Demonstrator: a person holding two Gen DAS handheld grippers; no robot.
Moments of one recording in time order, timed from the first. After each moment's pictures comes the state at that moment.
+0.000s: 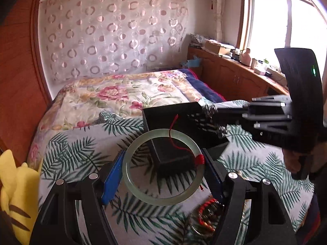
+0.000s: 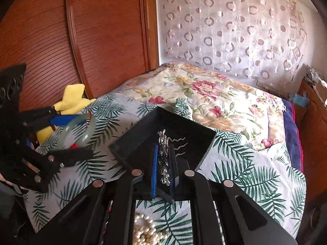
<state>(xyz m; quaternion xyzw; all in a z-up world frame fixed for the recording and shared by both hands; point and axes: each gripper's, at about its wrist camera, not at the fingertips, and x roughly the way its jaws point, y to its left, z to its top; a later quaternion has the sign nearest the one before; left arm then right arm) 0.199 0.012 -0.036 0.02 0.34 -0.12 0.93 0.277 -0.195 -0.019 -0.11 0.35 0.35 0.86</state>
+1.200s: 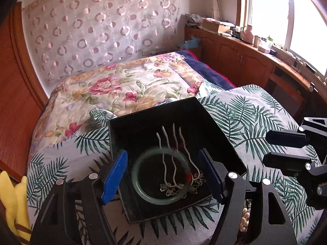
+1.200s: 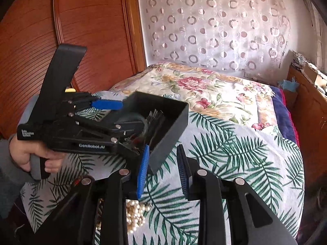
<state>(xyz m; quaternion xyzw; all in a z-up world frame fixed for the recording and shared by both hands) 0.281 -0.050 -0.064 0.07 0.39 -0.12 0.91 0.254 -0.255 -0.042 -0.07 0.35 0.31 0.88</state>
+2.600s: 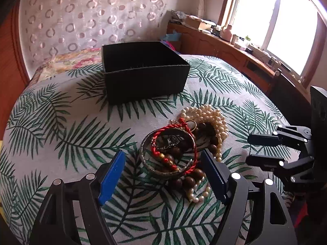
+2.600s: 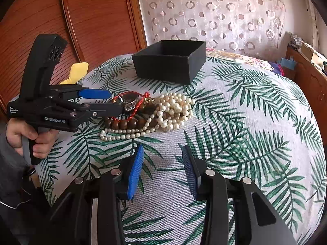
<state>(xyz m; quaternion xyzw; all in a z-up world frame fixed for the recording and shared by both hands) 0.140 -0.025 -0.111 0.01 0.42 -0.19 0.89 0.116 -0.269 -0.104 -0.06 0.39 0.31 0.87</state>
